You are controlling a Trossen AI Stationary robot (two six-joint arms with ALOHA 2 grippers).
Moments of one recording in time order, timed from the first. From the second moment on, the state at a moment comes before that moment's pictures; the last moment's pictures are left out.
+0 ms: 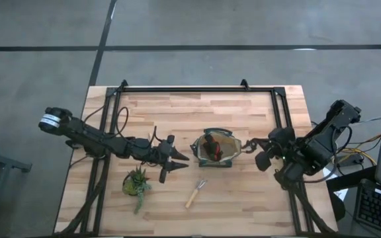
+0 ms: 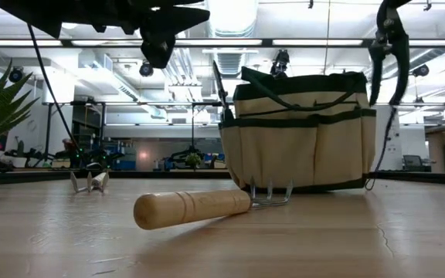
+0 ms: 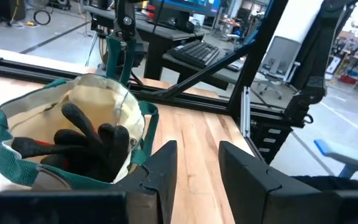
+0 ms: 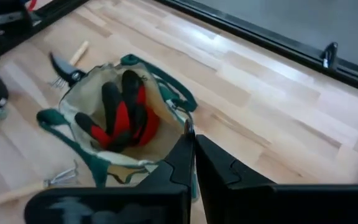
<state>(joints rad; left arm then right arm) -0.25 1.34 0.63 0.63 -0.10 -0.28 0.76 1.24 1.30 -1.57 0.88 1.67</state>
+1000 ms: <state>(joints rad) -0.26 1.46 0.63 0.70 -0.14 -0.26 0.65 1.25 1.31 -1.57 0.97 1.94</state>
